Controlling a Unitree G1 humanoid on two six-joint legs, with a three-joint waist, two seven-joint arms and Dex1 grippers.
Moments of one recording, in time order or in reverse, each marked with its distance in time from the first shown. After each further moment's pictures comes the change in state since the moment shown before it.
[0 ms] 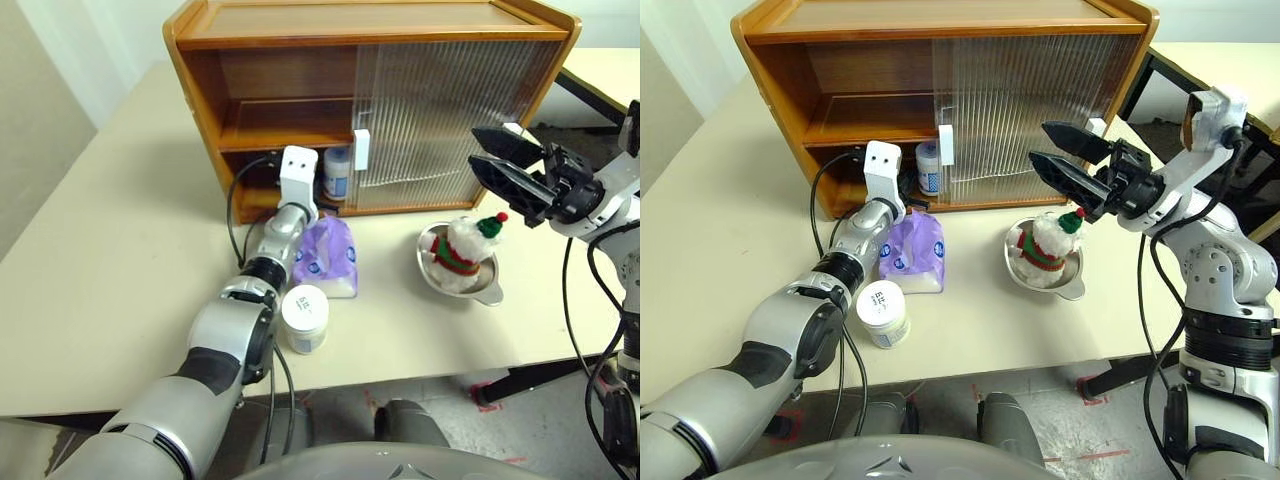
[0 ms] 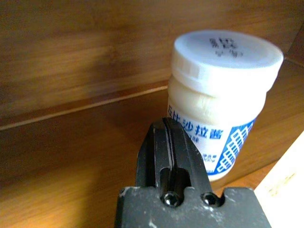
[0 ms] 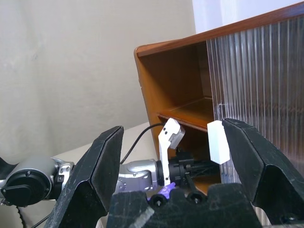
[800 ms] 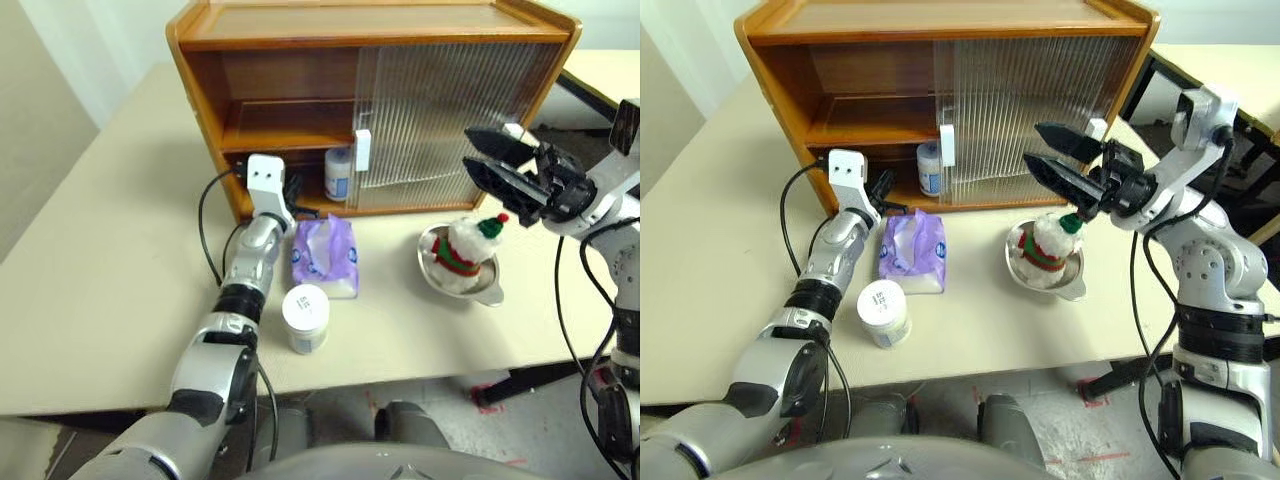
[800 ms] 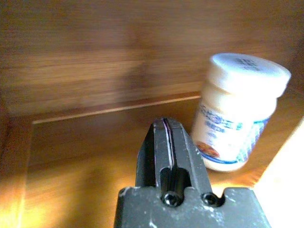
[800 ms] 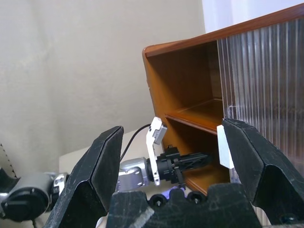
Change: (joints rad) left arm 0.306 0.056 0.027 -0.579 -0.110 0.192 -0.160; right arm -0.034 0.021 0.028 0.035 -0.010 -0.001 0.032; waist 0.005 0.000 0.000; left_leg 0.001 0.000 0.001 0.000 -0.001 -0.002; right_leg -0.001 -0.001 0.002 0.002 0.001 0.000
